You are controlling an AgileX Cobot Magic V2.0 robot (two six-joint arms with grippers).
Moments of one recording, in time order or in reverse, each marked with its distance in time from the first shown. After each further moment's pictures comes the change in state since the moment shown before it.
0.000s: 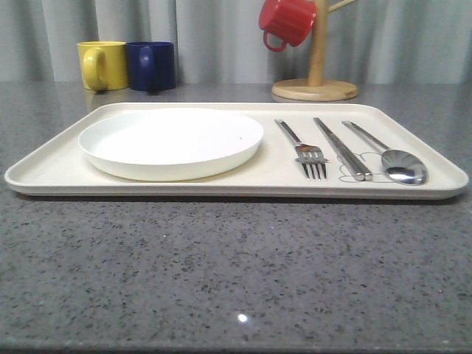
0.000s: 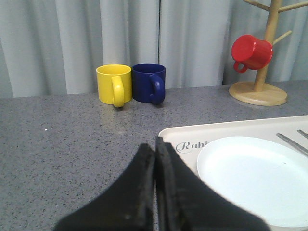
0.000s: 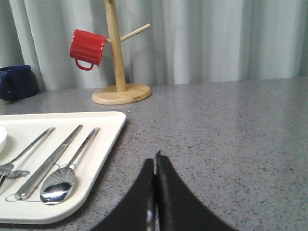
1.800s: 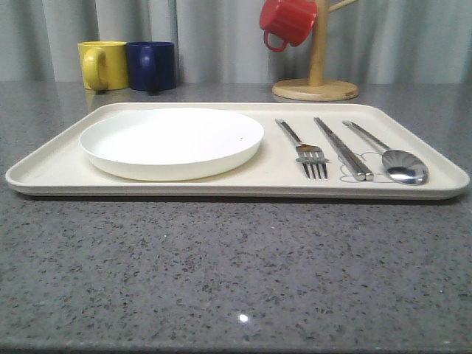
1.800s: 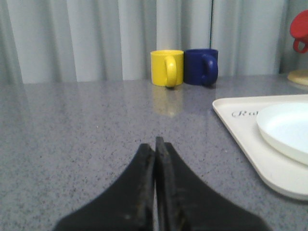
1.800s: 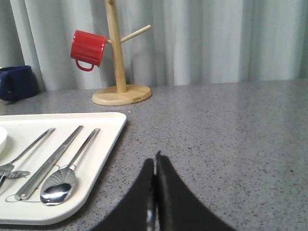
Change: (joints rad) left arm 0.141 -0.443 0.410 0.486 -0.088 -0.434; right arm 0.000 0.000 0.000 -0.004 0.000 0.000
